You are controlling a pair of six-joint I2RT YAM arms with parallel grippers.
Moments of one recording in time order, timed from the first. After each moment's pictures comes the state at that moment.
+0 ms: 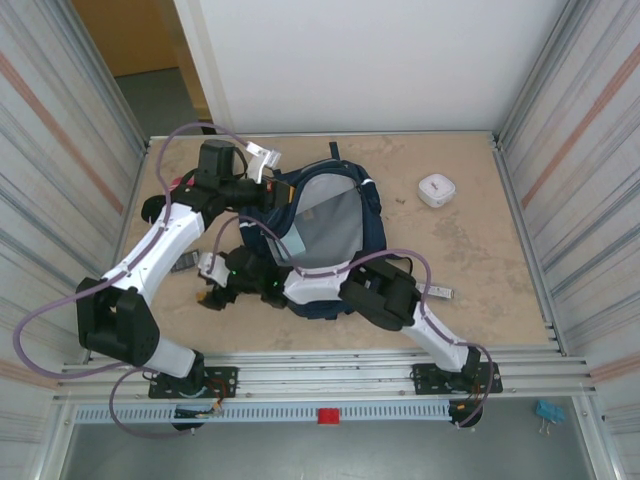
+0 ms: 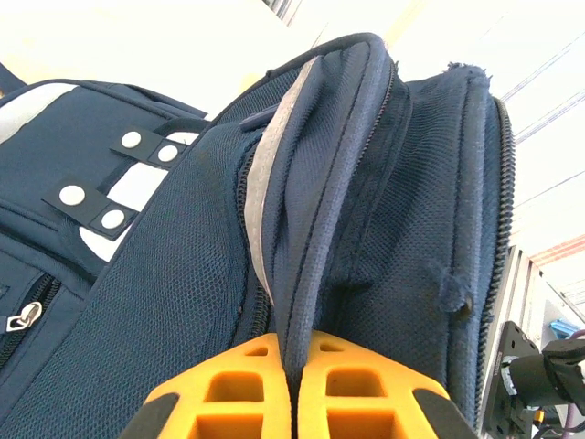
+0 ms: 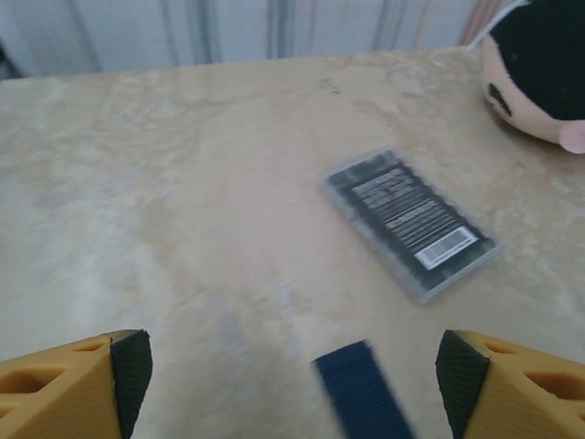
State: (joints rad) left arm -0.32 1.47 1.27 -0.41 0.74 -0.11; right arm 1.17 2.35 1.60 0.36 -0.10 -0.12
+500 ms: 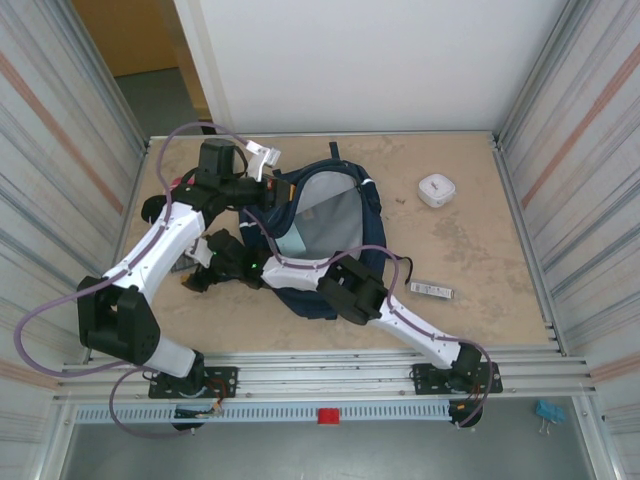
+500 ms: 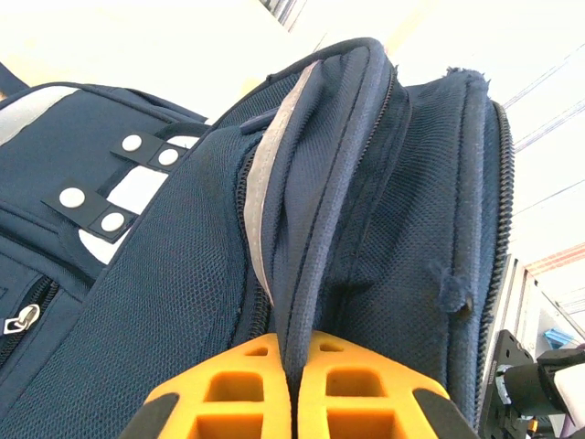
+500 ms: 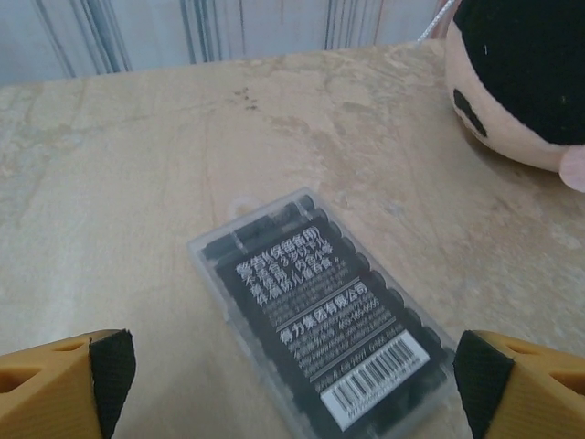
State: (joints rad) left arm -0.32 1.48 1.28 -0.39 0.74 -0.13; right arm 1.12 2.72 2.17 0.15 -0.14 -0.11
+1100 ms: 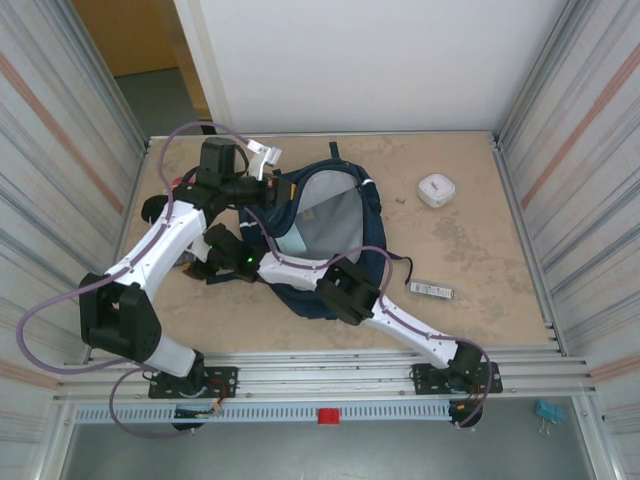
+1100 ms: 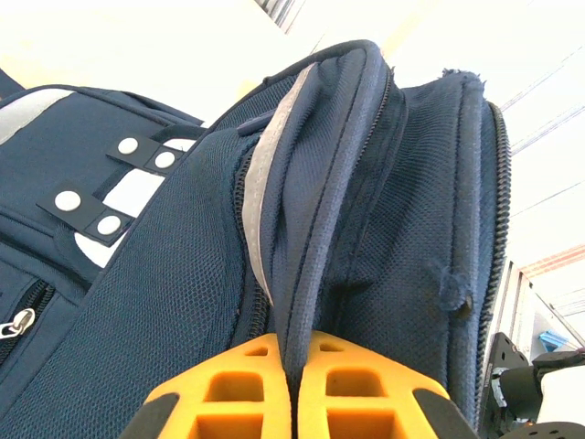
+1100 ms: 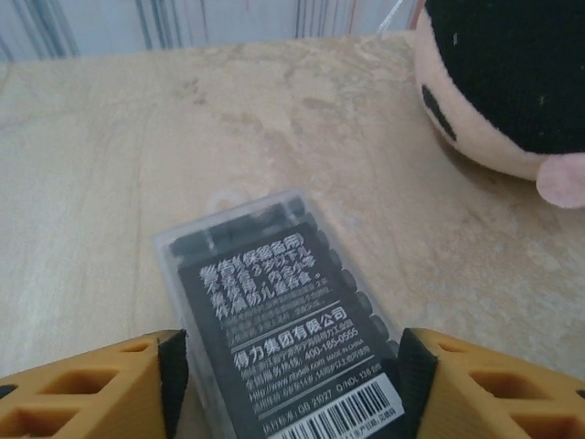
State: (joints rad) left arm -0.32 1.50 1.29 -0.39 0.75 -0.13; right arm 1.10 2.81 2.34 0.05 -0.13 -0.16
